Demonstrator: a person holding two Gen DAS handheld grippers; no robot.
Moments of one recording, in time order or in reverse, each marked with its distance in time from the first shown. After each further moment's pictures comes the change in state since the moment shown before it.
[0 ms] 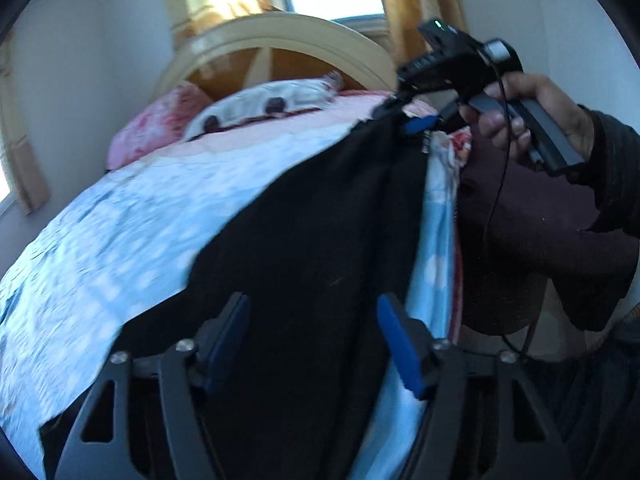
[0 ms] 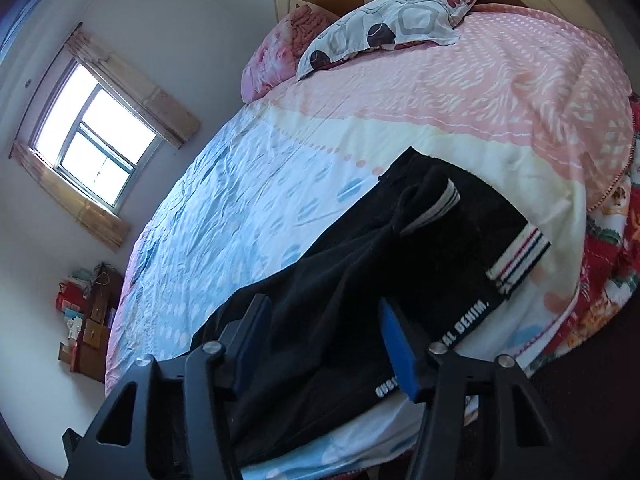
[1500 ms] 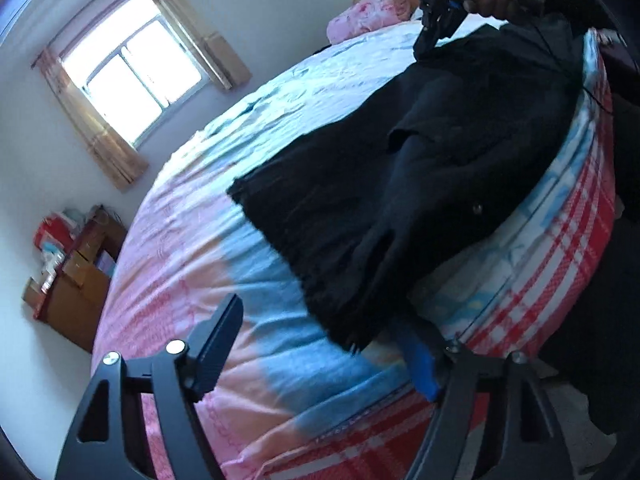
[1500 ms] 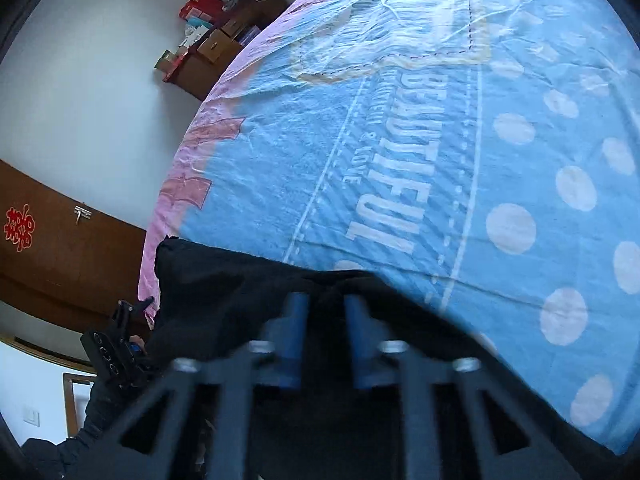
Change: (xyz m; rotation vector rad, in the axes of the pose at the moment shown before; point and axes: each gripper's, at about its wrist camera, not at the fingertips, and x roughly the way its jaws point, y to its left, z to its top) left arm -0.289 0.145 -0.346 -0.213 0.320 0.709; right arm 0.275 0.407 -0.205 -0.697 0.791 0.406
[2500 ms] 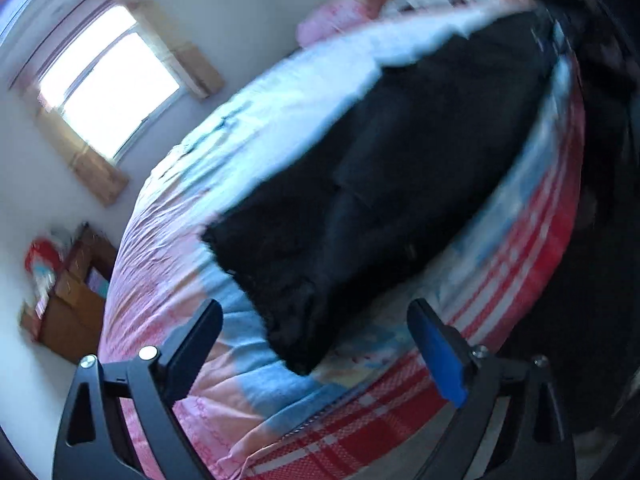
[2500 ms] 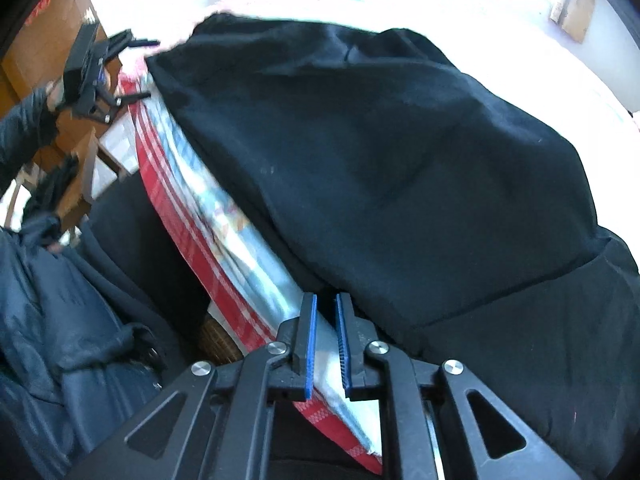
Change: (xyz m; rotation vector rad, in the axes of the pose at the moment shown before) left arm -0.038 -0.014 0.022 0.024 -0.023 -0.056; right arm -0.076 0.020 -0.223 -0.543 0.113 -0.318
